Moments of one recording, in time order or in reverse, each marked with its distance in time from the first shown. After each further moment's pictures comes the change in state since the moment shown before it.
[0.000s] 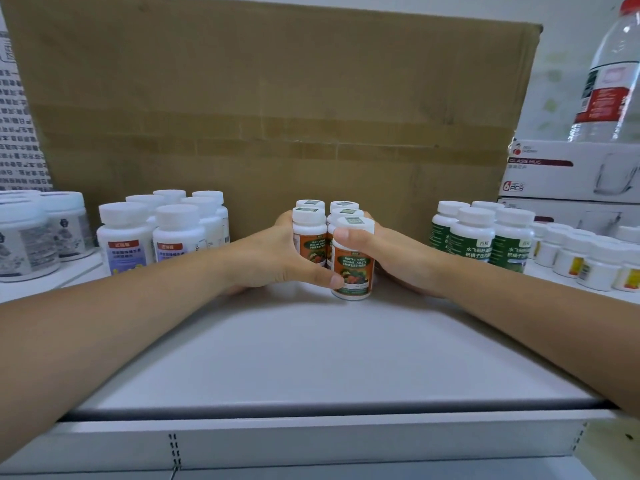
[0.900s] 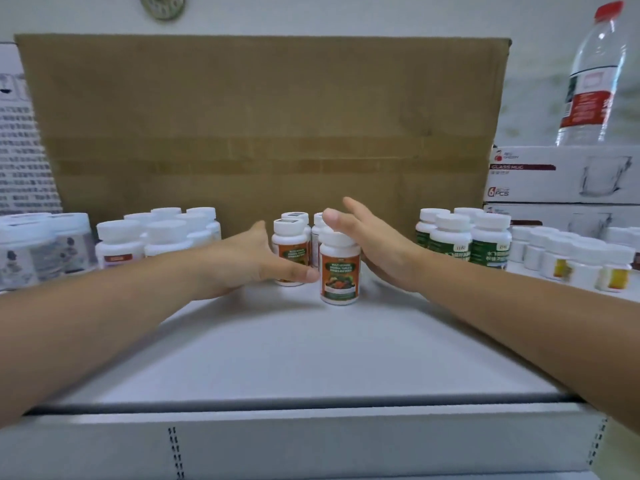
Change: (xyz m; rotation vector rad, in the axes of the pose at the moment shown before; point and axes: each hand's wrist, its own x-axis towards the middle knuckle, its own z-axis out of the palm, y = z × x) left_hand -0.007 0.009 -0.003 0.093 0.066 -0.075; right_hand -0.009 -0.019 -0.005 0.191 0.219 0.050
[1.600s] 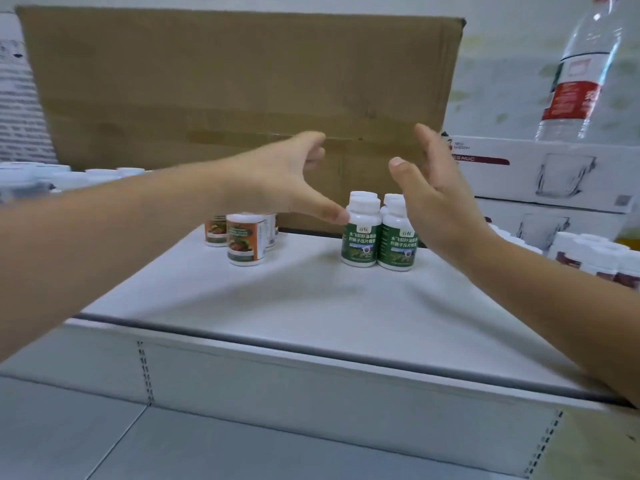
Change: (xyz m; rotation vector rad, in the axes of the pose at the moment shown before) left_hand 0.032 0.147 0.098 0.391 0.257 0.011; right_hand -0.079 0.009 -0.149 -0.271 0.392 -0.386
